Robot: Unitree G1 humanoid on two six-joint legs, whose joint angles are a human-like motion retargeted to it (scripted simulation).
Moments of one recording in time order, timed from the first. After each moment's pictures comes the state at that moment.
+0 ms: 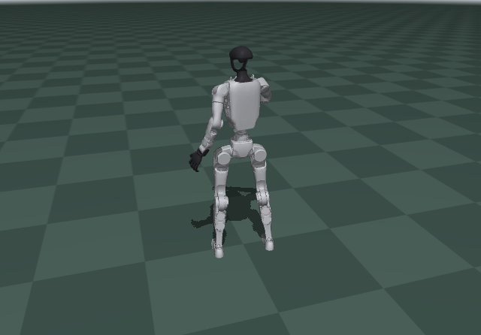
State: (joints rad) left arm 0.33 0.32 -0.13 0.86 -0.43 -0.11 0.23; right arm -0.69 -0.66 0.99 0.20 -0.93 -0.10 -0.33; waist 0.23 0.00 0.07; left_leg 0.14 0.05 -0.07 0.07 -0.21 -0.08; right_leg 0.13 -0.15 -0.14 0.11 -0.13 0.20
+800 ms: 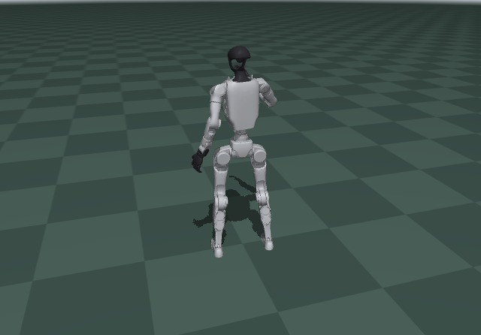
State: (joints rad) left arm 0.31 0.31 -0.13 0.87 -0.47 -0.04 0.19; right arm -0.45 -0.67 0.21 -0.17 0.36 -0.21 -0.29; waist 0.18 -0.03 0.09; left_leg 0.12 0.05 -0.05 0.08 -0.21 -0.09; right_leg 0.10 -0.15 -0.11 0.13 -0.13 0.21
